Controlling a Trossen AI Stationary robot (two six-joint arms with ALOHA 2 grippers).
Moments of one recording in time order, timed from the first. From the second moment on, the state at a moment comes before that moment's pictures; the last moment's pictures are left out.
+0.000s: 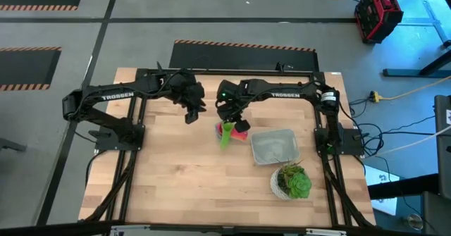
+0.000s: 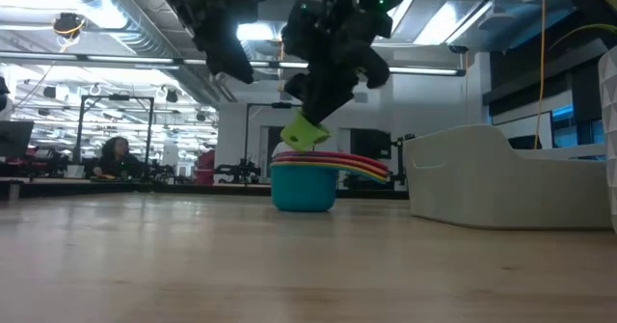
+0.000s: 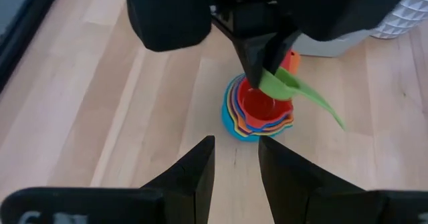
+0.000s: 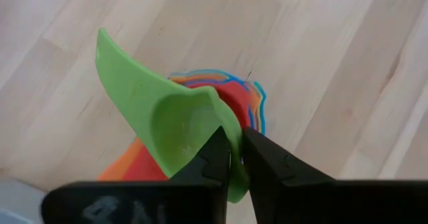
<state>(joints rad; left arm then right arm) 0.36 1.29 1.05 -0.57 0.23 0.04 -0.22 2.02 1.66 -0.78 -0.34 -0.68</state>
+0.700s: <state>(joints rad) 0.32 1.29 1.05 -0.56 0.22 0.04 -0.22 2.07 1.66 -0.75 -0.35 -0.68</state>
